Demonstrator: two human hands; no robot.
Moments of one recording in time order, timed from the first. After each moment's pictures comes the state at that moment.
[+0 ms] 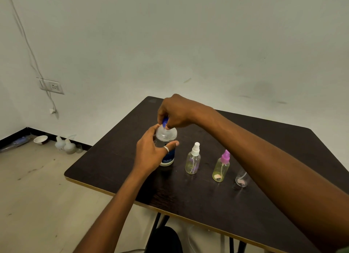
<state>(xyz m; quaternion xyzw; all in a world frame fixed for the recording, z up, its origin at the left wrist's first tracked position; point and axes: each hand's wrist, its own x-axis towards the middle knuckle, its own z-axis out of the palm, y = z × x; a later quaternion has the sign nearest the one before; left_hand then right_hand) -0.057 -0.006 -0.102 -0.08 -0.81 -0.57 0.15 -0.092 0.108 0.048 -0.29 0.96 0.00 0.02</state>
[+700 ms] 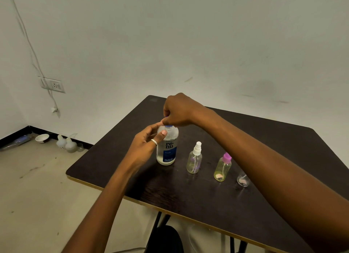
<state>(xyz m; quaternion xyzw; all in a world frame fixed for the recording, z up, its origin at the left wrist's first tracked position) -0.067 -0.033 -0.094 -0.08 -0.74 -0.67 0.01 -0.093 0.104 0.040 -0.22 0.98 -0.02 -0.02</state>
